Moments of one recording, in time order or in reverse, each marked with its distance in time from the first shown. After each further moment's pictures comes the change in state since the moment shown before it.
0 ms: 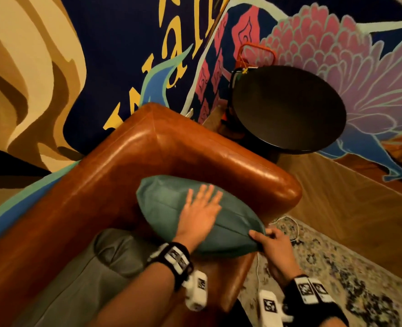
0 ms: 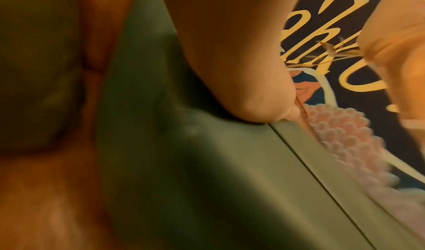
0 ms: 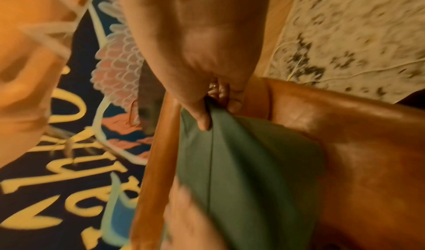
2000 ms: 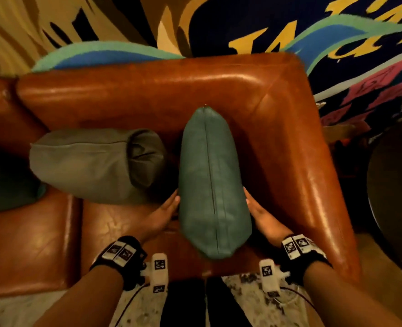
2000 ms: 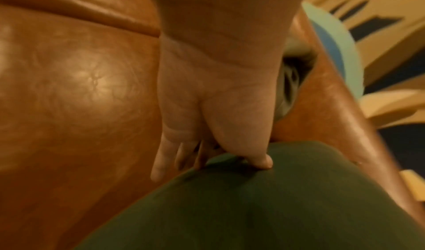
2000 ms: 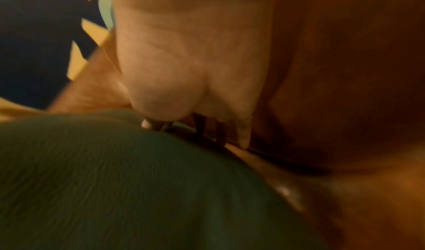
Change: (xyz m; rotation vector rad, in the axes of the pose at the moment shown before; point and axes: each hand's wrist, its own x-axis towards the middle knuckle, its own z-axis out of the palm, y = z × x) left_hand -0.132 0.022 0.042 -1.790 0.162 -1.457; right_hand 0.173 -0.047 0.110 -0.989 -1.150 -0.233
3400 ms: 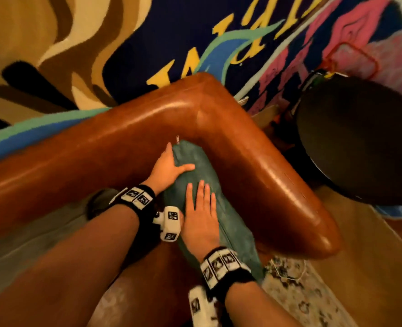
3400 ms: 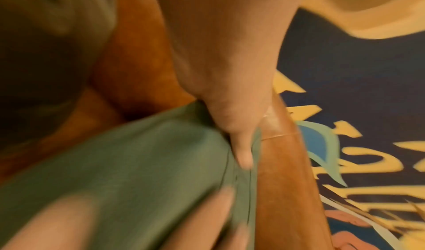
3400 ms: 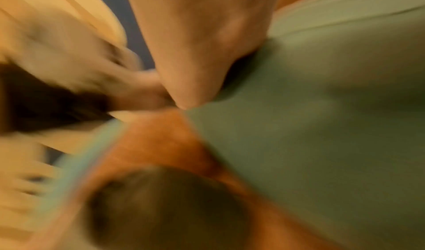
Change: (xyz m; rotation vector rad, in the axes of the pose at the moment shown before) left_hand 0.121 0.209 0.060 0.810 0.037 0.660; right_hand 0.026 -0.098 0.126 -0.741 0.650 0.020
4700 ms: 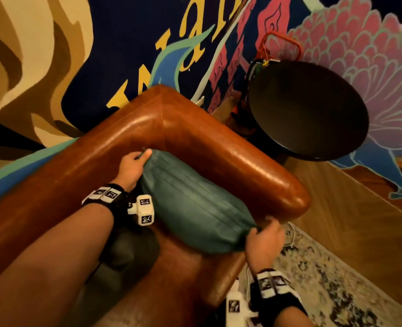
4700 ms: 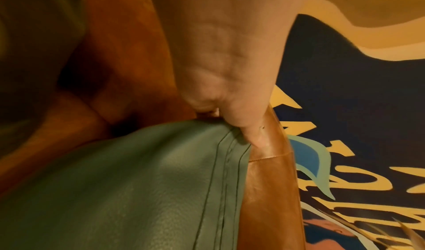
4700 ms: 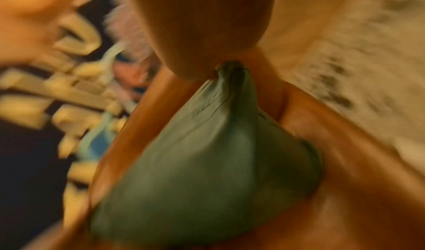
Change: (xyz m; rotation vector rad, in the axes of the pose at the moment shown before) left_hand 0.022 0.006 -0.042 -0.372 -0.005 -0.113; right_hand -0.113 0.096 -0.008 0.542 0.534 0.996
